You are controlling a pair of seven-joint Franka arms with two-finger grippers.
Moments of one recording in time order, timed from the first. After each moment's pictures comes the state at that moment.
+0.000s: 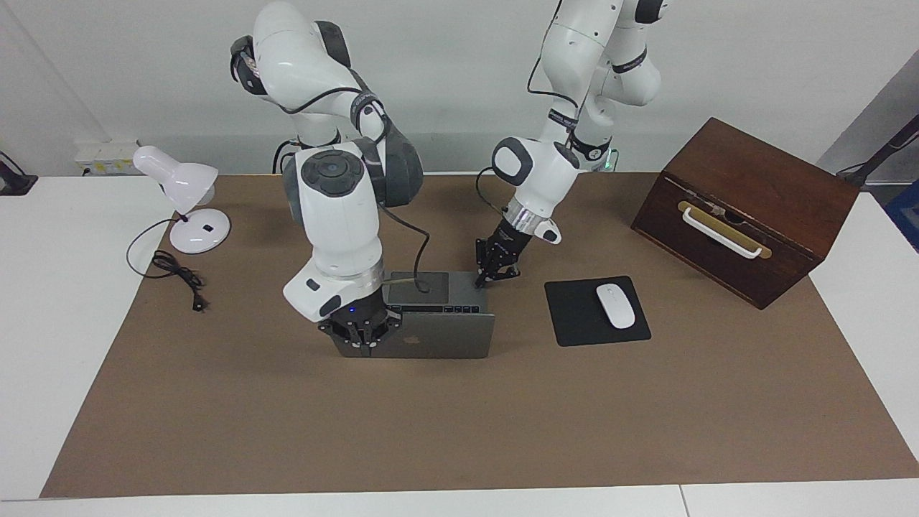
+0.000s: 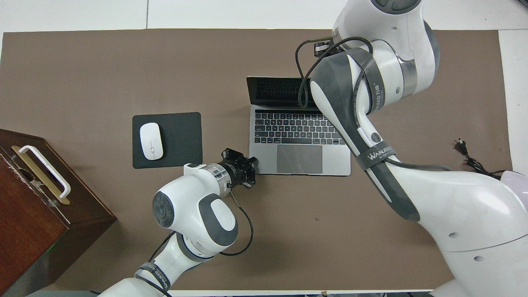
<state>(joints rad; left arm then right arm) -0.68 0.25 -0.10 -2.25 -1.33 3.02 -1.64 0.29 0.68 0.03 -1.00 -0.12 1.85 0.33</state>
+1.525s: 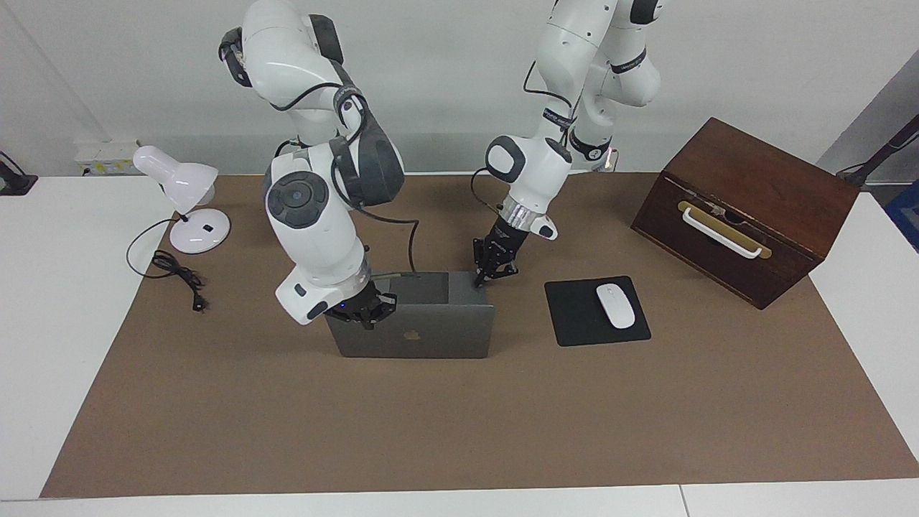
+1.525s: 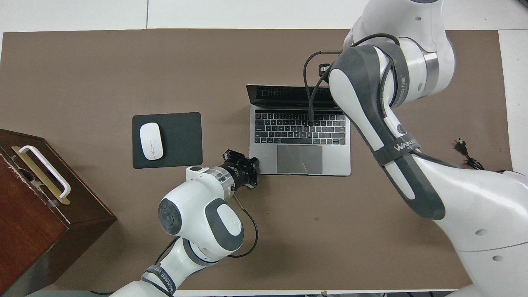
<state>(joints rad) -0.71 0.26 -0.09 -2.24 -1.34 3.09 -1.64 0.25 0.62 0.03 -1.11 0.08 1.70 0.33</state>
